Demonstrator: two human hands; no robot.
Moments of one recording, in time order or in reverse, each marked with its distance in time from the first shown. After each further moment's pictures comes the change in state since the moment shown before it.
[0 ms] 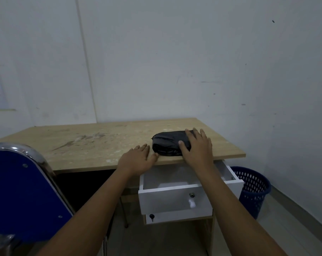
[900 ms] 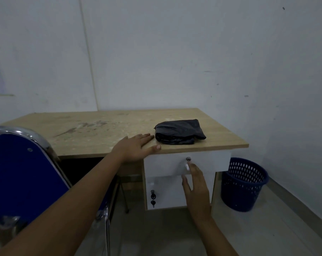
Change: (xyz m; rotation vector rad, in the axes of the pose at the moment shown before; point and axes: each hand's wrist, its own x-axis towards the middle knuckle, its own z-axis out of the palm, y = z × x) left_hand -0.009 -0.028 -0.015 -0.080 -0.098 0.083; right_hand -0.161 0.021 0.073 0.342 0.247 -0.088
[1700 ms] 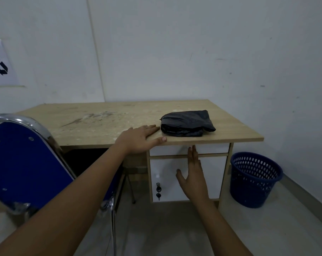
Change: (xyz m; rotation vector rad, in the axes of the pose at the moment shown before) left_hand -0.003 0.004 0.000 -0.011 0.040 -0.031; right_hand 0.020 0.037 0.052 0.027 -0.336 0.091
